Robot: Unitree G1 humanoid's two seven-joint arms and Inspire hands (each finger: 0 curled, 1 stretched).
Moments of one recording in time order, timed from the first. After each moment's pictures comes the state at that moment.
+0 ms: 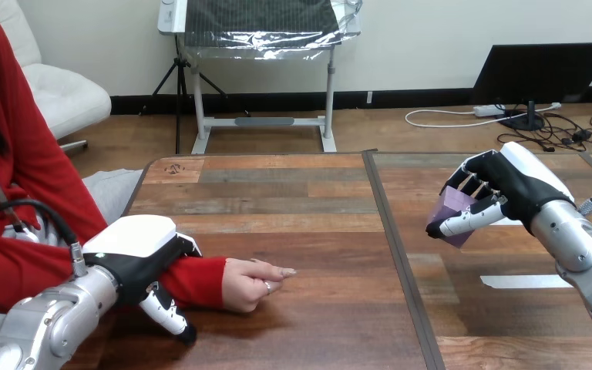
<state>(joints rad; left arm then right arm) -0.24 0.63 -0.26 0.32 0.80 -0.14 -0.28 -0.80 -0.51 0.22 1.32 -0.41 -0.40 0.01</state>
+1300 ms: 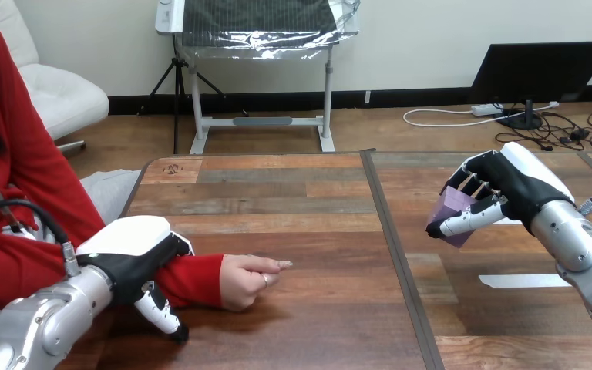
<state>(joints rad) -0.24 0.65 -0.26 0.32 0.71 -0.14 -0.29 -0.80 -0.51 0.22 1.32 -0.41 -0.40 0.01</state>
